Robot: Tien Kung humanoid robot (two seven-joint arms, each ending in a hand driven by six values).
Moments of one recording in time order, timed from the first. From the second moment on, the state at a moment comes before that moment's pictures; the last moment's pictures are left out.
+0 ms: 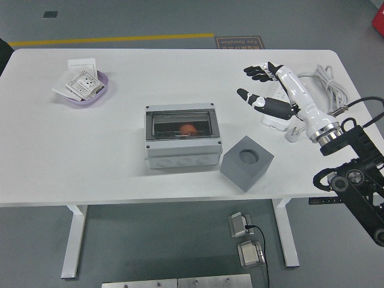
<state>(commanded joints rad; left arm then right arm) 0.12 0.03 -1.77 -0.18 1.73 -0.03 0.46 0.19 -0.32 1.30 1.59 -1.59 -0.12 0.07</state>
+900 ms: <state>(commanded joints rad) 0.10 0.08 -1.76 -0.18 1.70 -0.04 0.47 0.06 -0.21 1.82 1.36 -1.29 -0.12 0.24</state>
